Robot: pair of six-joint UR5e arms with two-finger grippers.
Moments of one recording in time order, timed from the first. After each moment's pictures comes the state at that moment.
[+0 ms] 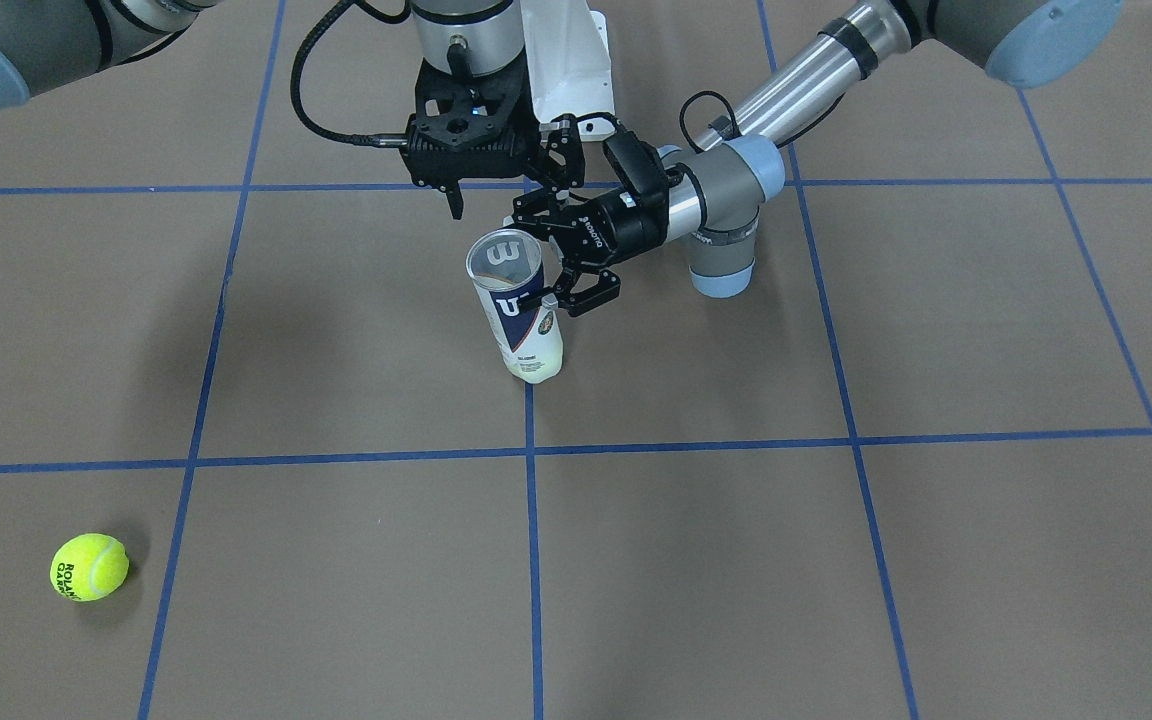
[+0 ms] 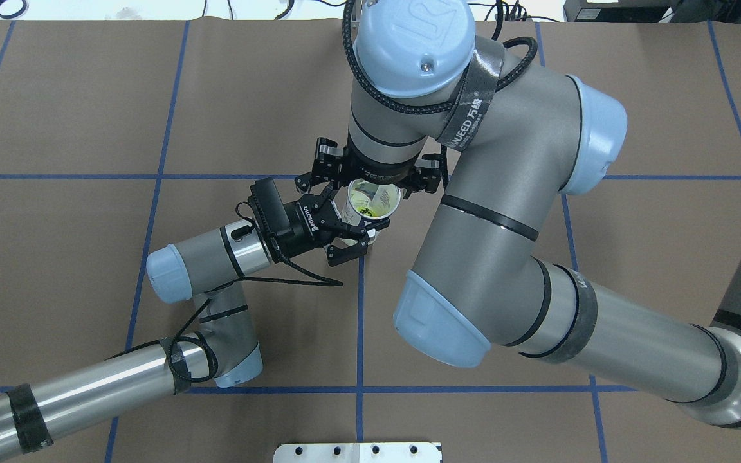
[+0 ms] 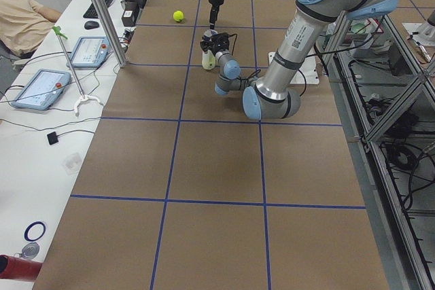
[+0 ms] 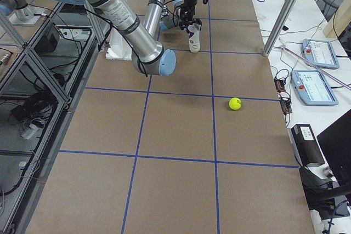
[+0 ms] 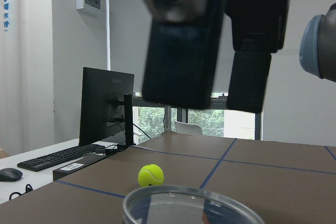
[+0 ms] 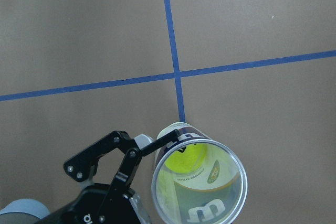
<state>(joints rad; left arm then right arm) -0.43 -2.31 -1.03 -3.63 -1.47 -0.28 0.60 -0.67 1.84 -1.93 1.89 1.27</state>
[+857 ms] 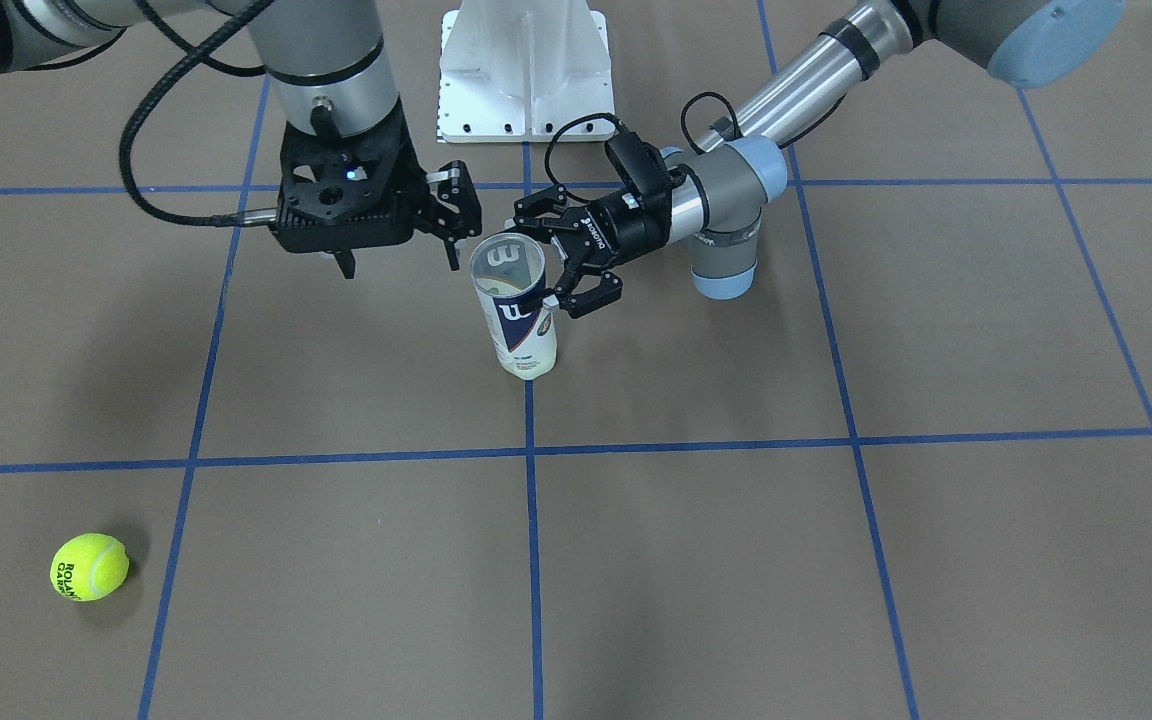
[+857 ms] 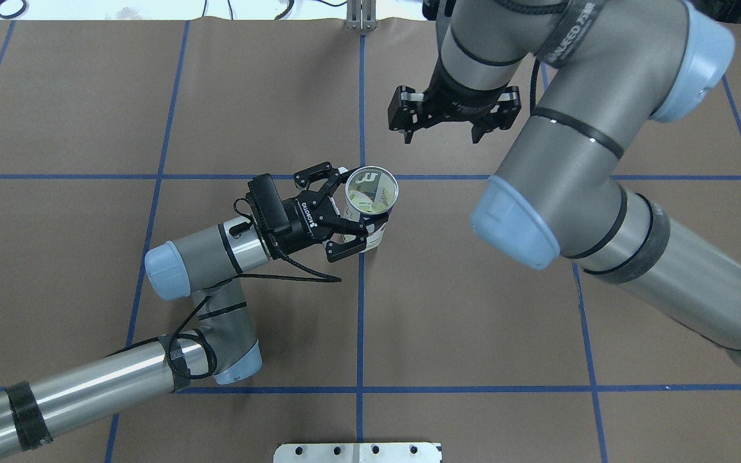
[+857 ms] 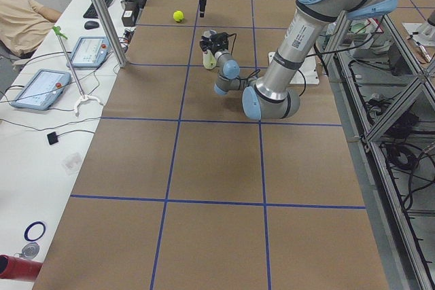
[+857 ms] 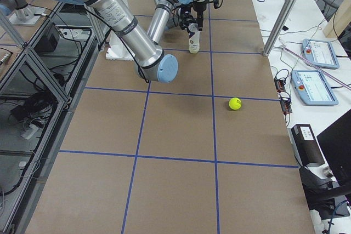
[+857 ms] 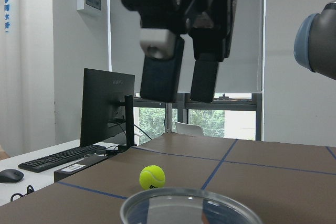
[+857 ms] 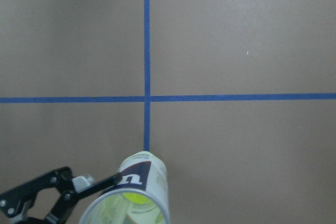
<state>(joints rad) -0.44 -2.31 -1.03 -3.64 -1.47 -0.28 0.81 -0.77 1.85 -1.93 2.04 0.93</state>
